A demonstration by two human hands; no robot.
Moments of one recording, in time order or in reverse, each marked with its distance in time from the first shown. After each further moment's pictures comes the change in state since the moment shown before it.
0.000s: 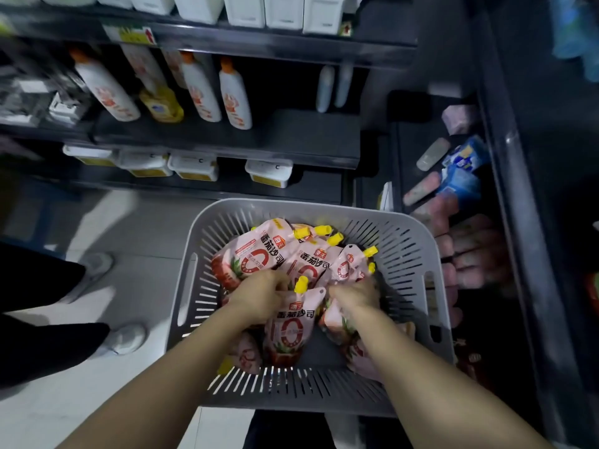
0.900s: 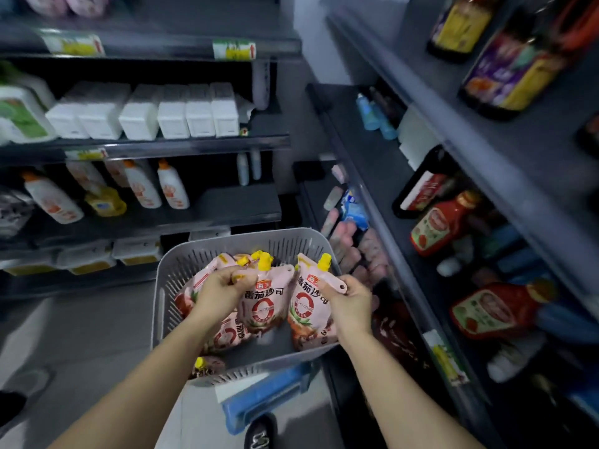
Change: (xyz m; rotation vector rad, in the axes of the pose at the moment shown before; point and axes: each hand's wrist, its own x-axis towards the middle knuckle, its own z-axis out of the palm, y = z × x) left_hand -0.119 0.088 -0.046 -0.866 0.227 0.155; right_hand -0.149 0.064 -0.113 0.795 0.236 -0.546
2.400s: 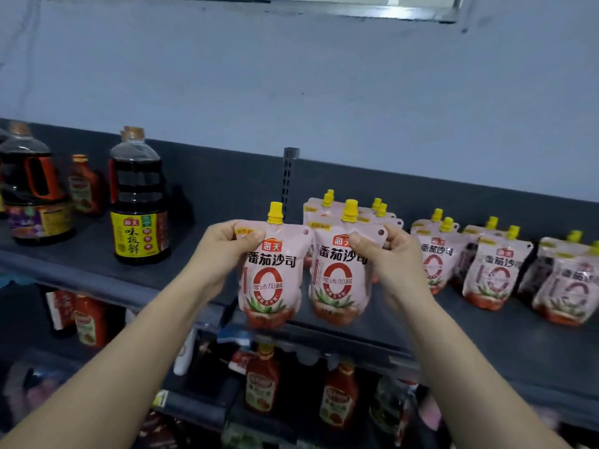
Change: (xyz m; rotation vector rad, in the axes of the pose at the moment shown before) left_hand -0.387 0.221 0.316 -0.099 -1.187 0.610; right_hand -0.389 -0.177 -0.462 0.205 0.892 -0.612
